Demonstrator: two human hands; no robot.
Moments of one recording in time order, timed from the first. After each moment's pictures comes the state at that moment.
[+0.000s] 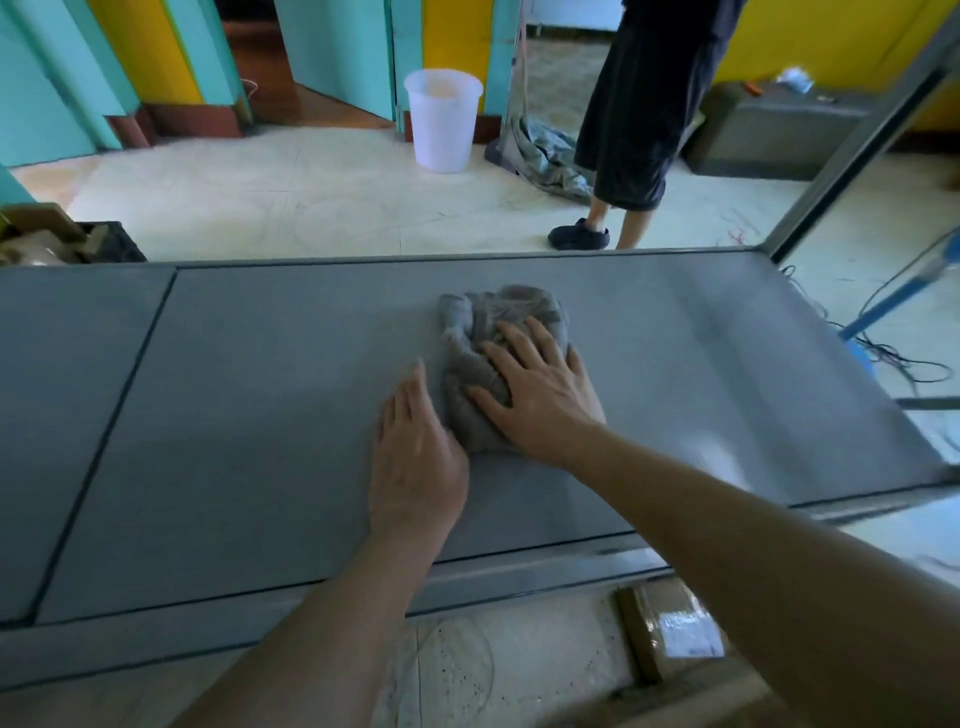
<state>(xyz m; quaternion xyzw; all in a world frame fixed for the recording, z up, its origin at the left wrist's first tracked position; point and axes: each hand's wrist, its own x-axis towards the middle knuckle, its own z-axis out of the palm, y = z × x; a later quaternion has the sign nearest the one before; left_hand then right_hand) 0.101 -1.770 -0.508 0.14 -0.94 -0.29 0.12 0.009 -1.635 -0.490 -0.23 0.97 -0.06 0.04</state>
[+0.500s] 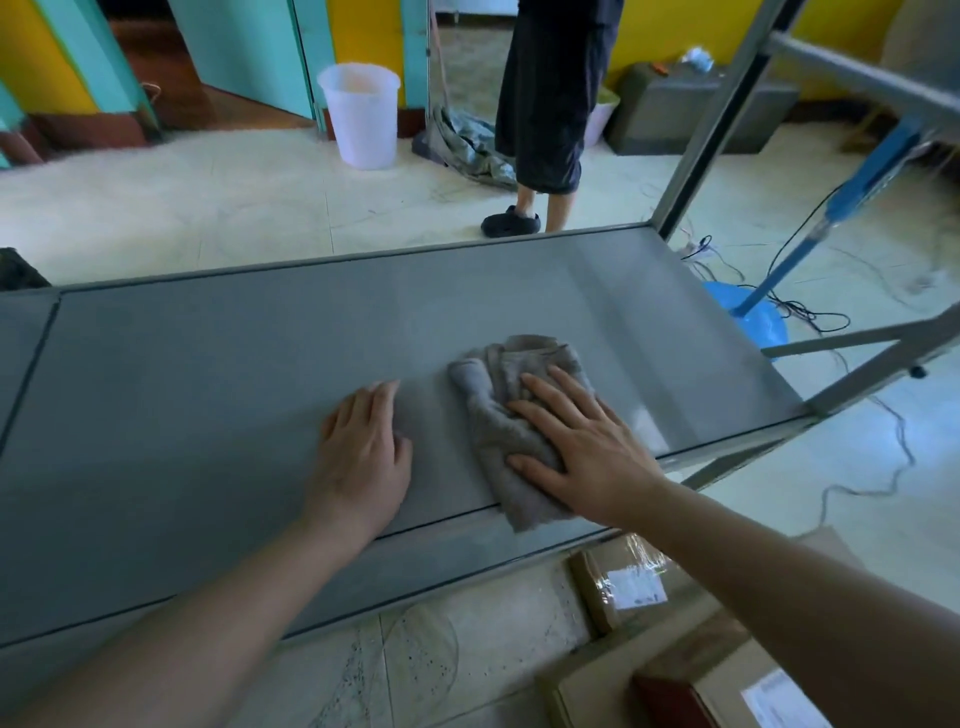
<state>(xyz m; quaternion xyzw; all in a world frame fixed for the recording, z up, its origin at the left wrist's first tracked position) 0.103 -1.747 -0.514 -0.01 -0.97 -0.19 0.12 0.088 -1.483 -0.484 -0.24 0.97 -0.04 0.03</state>
